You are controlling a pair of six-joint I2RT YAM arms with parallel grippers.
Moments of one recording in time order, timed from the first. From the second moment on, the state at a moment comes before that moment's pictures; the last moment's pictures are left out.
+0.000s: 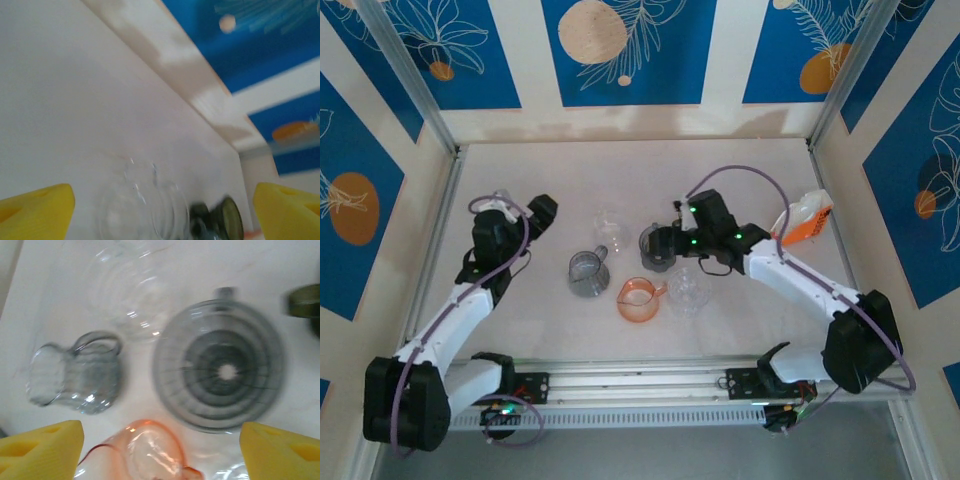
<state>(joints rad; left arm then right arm) -0.19 1.05 0.59 0.15 0.21 -0.91 0.60 1.34 0.99 -0.47 -0.24 0.47</state>
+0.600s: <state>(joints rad) -0.30 0.91 0.57 -0.07 0.25 -0.83 0.80 1.61 1.09 -0.51 -0.31 0.43</state>
